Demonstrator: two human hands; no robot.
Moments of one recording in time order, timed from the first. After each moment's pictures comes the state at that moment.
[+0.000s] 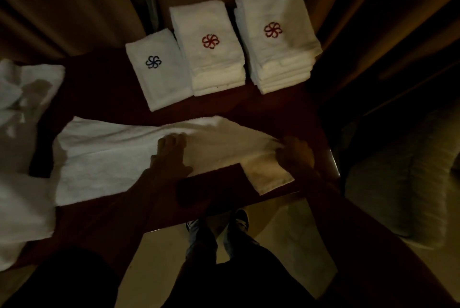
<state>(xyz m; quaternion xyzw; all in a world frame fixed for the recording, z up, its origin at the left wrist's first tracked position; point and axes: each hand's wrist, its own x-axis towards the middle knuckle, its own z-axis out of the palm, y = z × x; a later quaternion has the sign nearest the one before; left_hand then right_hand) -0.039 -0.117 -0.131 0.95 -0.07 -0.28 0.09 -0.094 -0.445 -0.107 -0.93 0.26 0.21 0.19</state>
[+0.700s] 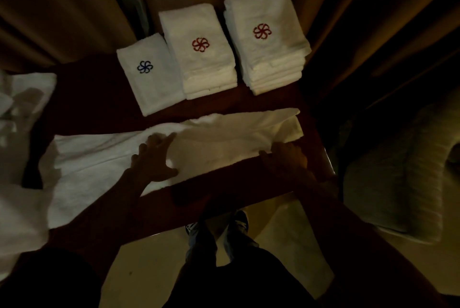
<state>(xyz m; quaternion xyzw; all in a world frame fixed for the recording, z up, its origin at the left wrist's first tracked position) -0.021 -0.094 -0.126 0.95 -0.08 -0.32 0.03 -0.105 -0.441 -0.100 -0.94 0.19 0.23 0.17</state>
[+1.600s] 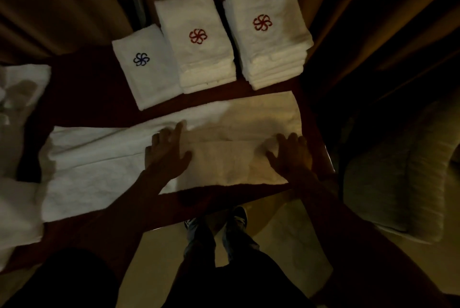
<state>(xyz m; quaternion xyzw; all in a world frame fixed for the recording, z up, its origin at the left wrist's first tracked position) -0.041 -0.139 -0.139 0.98 -0.08 -0.17 0.07 -0.113 -0.459 -0.132 -0.96 0.18 0.19 0.08</state>
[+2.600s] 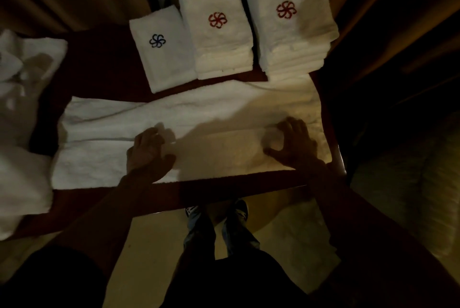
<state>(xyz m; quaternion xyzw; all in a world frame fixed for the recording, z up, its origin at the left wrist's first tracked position) -0.077 -0.068 -0.152 0.98 -0.04 -0.14 0.10 -0.095 -0.462 -0.148 -0.96 0.11 0.20 0.15</state>
